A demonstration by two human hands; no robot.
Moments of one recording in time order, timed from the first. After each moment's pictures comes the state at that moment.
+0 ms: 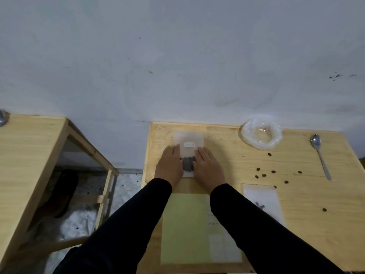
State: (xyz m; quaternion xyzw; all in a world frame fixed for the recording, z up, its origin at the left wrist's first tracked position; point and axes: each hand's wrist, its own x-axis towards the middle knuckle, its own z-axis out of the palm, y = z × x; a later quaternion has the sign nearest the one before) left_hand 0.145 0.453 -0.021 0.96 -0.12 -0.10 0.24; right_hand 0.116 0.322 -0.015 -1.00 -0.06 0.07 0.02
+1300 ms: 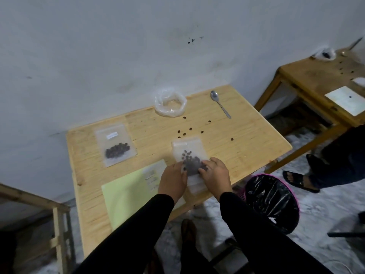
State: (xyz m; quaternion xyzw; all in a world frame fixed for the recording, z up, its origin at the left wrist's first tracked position) left_hand -0.033 0.321 0.000 0.90 -0.31 -0.15 0.27; right_hand -0.114 0.199 -0.001 -0.89 0.36 -0.05 0.28
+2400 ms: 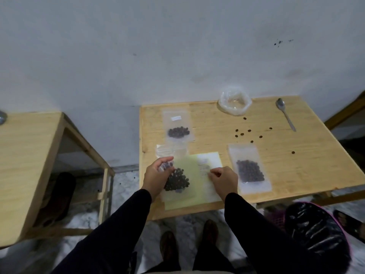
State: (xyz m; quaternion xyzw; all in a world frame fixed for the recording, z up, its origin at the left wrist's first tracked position) left_hand 0.001 0.508 -0.016 0.75 0.03 -0.19 0.63; right_hand -0.068 0.311 -0.015 -0.89 0.30 0.01 0.34
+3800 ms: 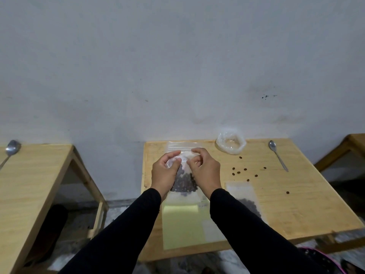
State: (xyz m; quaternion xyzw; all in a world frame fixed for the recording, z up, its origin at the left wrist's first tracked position) left_hand 0.050 0.475 0.082 0.69 0.00 -0.07 0.72; right_hand 0.018 0.358 0.108 -0.86 0.16 -0.16 0.46
